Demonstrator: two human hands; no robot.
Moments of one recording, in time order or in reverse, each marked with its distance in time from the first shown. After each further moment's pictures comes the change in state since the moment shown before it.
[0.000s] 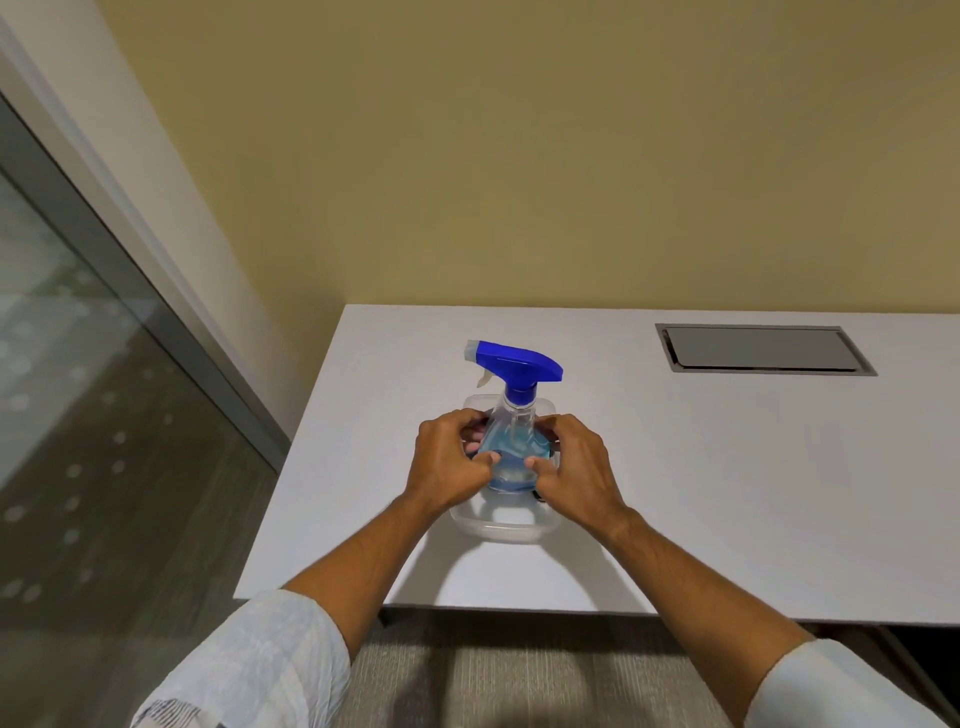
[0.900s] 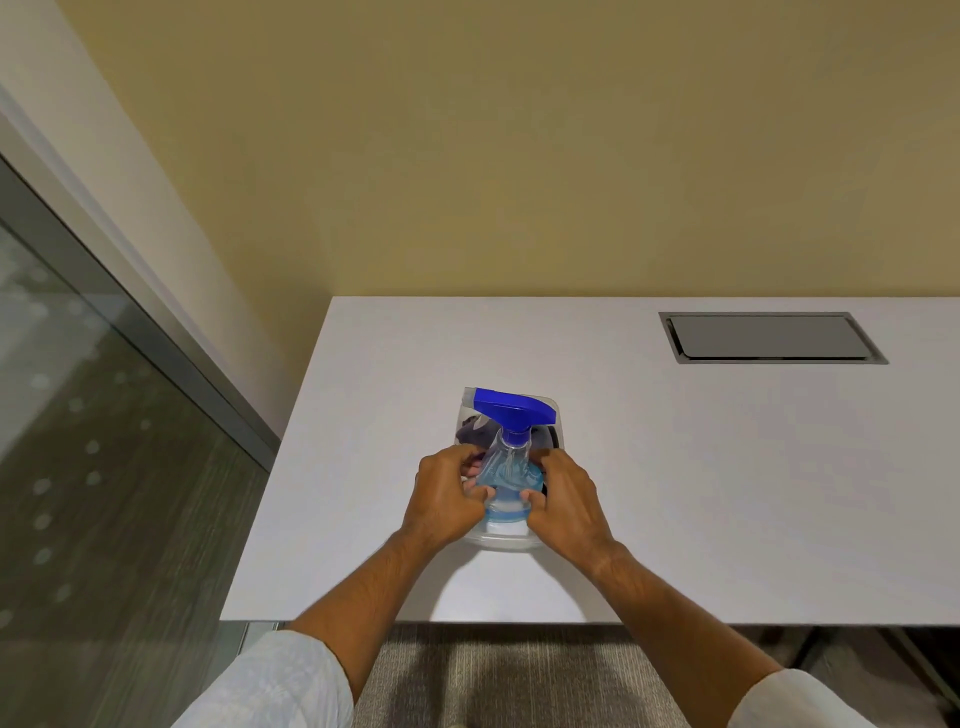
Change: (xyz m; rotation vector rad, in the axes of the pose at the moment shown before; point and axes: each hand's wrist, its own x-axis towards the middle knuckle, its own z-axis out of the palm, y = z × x) left_hand 0.001 -0.049 0.023 0.024 -0.110 -0.075; right_hand -0.005 0.039 0.051 0.020 -0.104 0.142
